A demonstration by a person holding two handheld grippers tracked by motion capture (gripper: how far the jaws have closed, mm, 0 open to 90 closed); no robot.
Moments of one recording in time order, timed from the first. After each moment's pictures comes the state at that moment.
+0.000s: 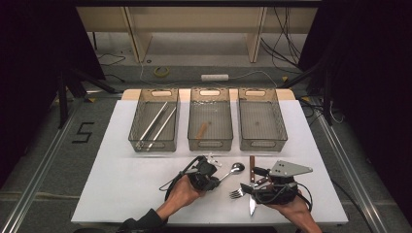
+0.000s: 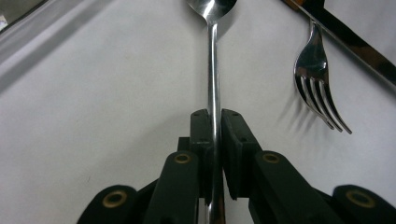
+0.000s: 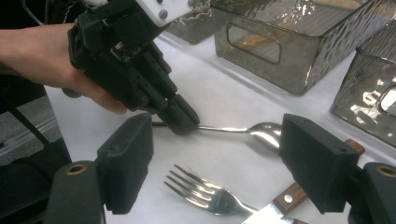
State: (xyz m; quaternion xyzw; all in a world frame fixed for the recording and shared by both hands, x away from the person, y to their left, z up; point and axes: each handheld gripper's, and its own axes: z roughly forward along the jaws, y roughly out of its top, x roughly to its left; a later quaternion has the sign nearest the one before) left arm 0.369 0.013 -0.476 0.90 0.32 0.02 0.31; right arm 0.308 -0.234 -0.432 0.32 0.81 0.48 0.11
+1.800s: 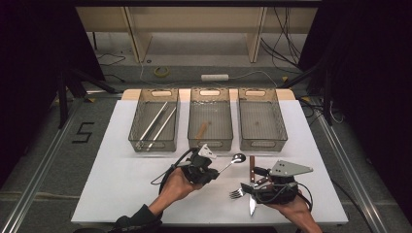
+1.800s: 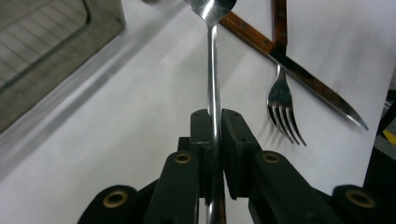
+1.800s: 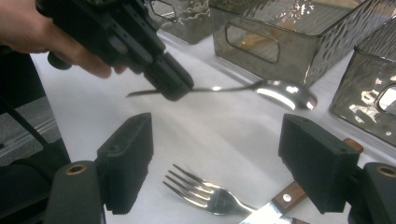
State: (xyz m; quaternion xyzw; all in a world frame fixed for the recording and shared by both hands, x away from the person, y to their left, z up) left arm 0.372 0.031 -0.435 0.88 0.30 0.03 0.36; right arm 0.309 -0.235 -0.432 0.32 0.81 0.48 0.11
